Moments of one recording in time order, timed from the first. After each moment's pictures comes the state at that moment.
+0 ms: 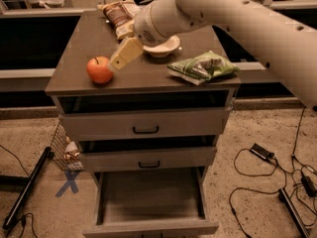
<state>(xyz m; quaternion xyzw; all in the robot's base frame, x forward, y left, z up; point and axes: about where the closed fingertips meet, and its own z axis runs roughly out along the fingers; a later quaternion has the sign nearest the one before) 0.669 0.081 0.941 -0.55 0.69 0.16 0.44</state>
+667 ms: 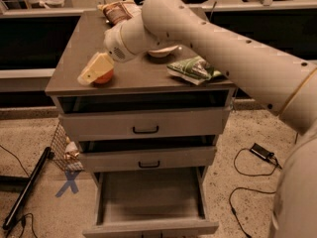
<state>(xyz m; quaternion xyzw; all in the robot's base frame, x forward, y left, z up) 0.663 0.170 0.901 -0.57 0.66 0.23 0.44</state>
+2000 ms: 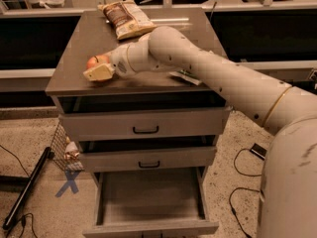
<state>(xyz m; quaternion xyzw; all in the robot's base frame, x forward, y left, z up) 0.697 0.177 0.847 -0.47 0.68 0.32 0.46</state>
